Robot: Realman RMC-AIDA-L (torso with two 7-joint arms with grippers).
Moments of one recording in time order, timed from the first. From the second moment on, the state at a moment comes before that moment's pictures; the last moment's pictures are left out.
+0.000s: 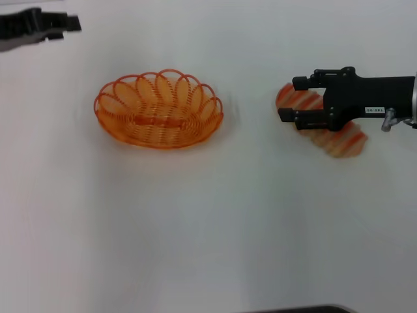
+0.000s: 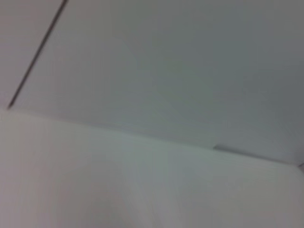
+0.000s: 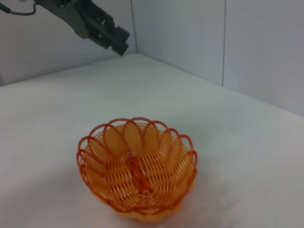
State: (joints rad) left arm -0.54 -2.15 0.71 1.23 2.26 1.42 -2.54; right arm 0.48 2.08 -0.72 -0.75 -2.08 -1.44 1.34
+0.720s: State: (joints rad) left arm -0.56 -2.10 0.72 1.13 2.20 1.65 -1.64; right arm 0.48 2.07 -0.64 -0.75 -2.08 -1.50 1.49
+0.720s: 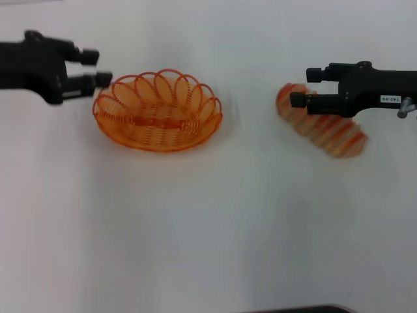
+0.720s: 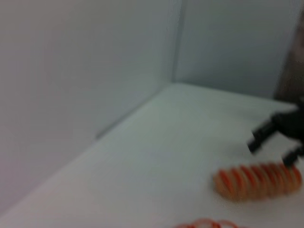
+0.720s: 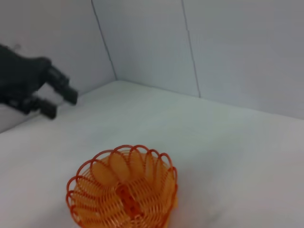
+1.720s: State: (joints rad) left arm -0.58 -2.09 0.73 1.05 2.41 1.63 -1.69; right arm 0.49 2.05 -0.60 -0.75 -2.09 -1.46 1.56
